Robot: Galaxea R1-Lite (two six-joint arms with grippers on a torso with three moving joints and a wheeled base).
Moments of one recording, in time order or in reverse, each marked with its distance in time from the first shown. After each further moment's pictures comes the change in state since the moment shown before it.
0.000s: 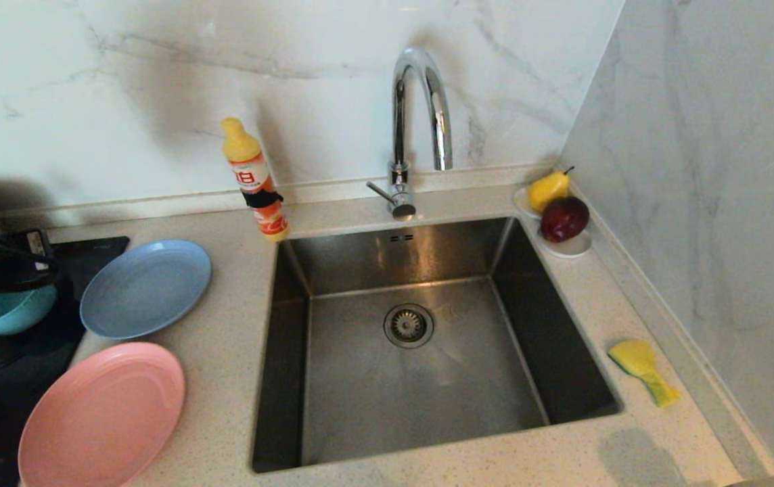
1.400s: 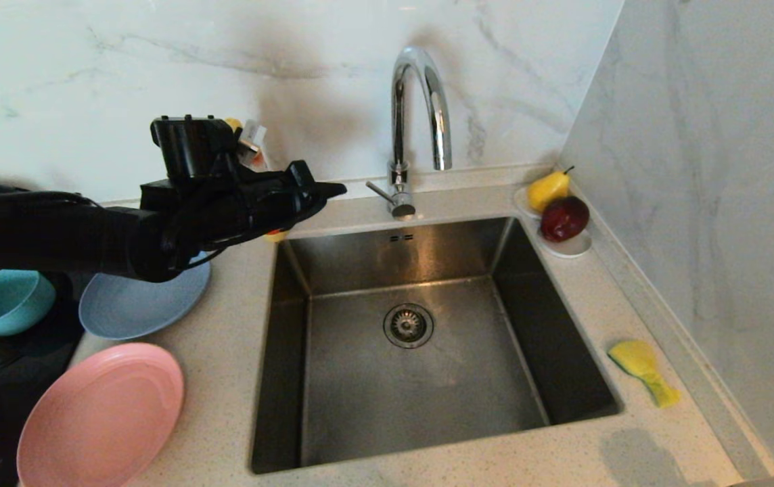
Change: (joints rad) left arm -0.574 0.354 -0.208 -0.611 -0.642 -0.501; right arm 0.000 0.000 0.000 0.000 0.000 0.000
